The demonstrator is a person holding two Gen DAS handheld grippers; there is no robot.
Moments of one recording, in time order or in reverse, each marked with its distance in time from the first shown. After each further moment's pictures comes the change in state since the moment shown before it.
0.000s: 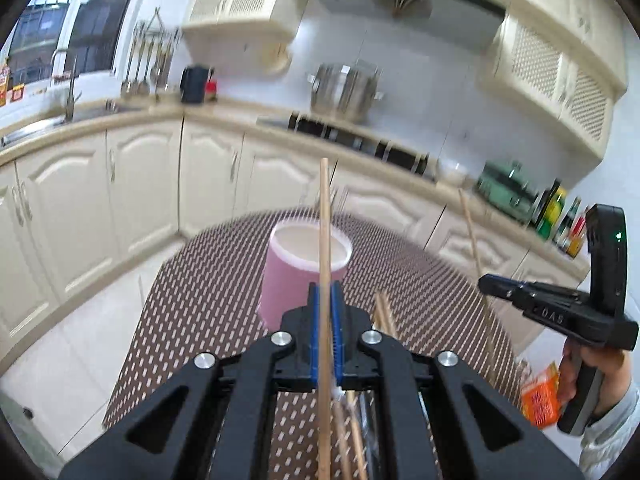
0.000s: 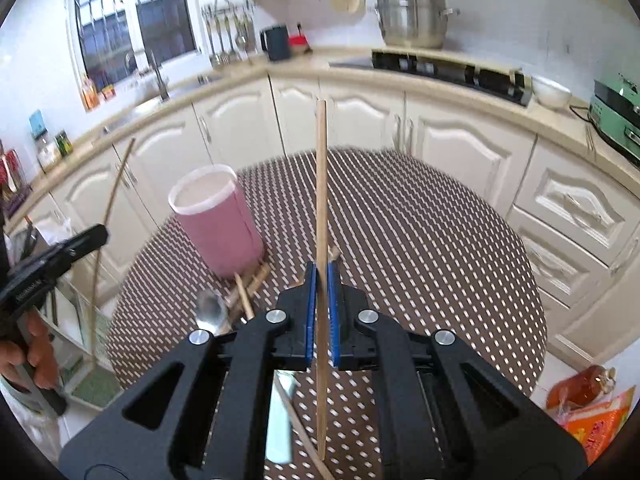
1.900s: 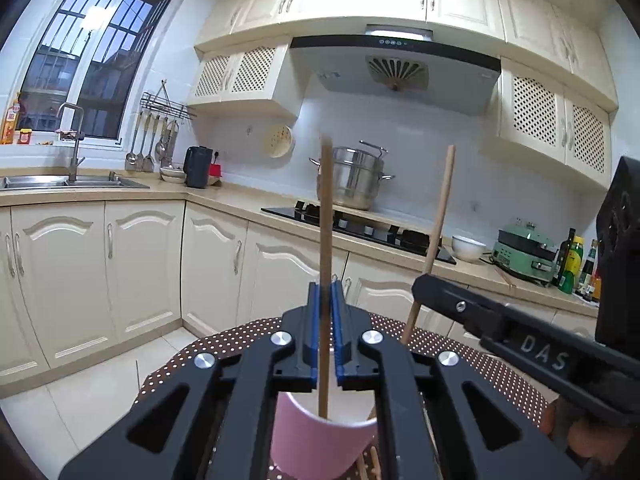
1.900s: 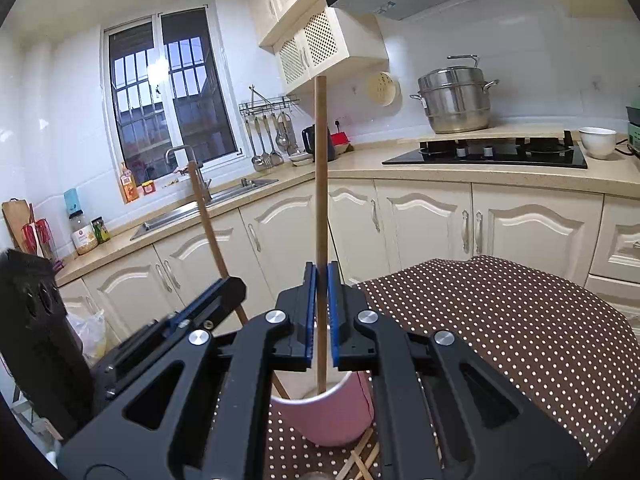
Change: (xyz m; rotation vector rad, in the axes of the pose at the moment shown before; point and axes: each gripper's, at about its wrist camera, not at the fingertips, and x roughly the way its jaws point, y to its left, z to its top) left arm 0.066 0.012 0.028 0.044 -0.308 0.040; right arm 0.064 0.086 0.051 0.072 -0.346 0.144
